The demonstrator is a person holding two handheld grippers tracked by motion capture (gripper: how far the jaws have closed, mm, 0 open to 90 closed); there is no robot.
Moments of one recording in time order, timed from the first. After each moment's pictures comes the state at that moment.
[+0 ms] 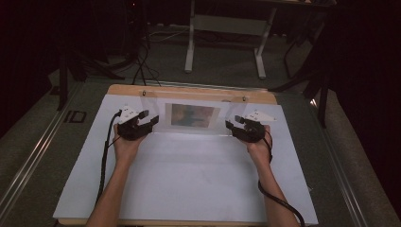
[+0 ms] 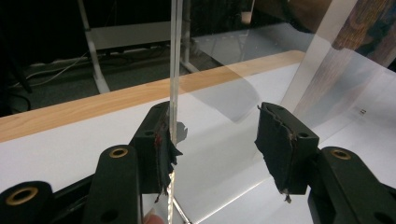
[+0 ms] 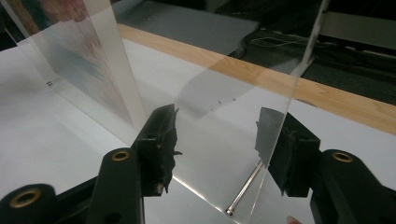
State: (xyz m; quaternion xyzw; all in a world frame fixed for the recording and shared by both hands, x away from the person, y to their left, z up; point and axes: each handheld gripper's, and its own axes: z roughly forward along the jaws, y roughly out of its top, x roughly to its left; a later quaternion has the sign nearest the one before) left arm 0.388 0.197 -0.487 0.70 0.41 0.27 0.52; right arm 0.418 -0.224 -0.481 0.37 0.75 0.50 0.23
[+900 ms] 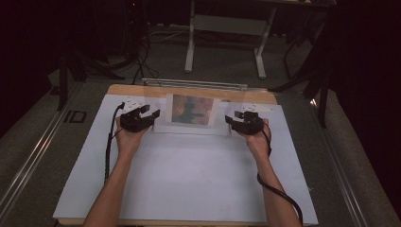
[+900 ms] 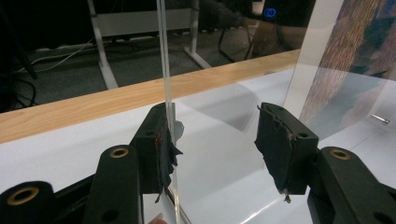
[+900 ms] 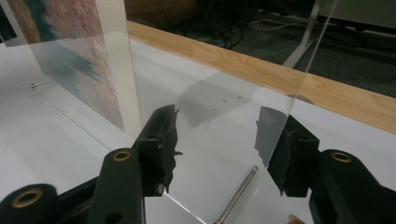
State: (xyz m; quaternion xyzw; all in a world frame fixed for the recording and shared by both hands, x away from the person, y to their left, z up) left arm 0.413 0.195 -0.481 0.70 0.44 0.26 0.50; right arm 0.441 -0.220 -0.472 0.39 0.76 0.47 0.21
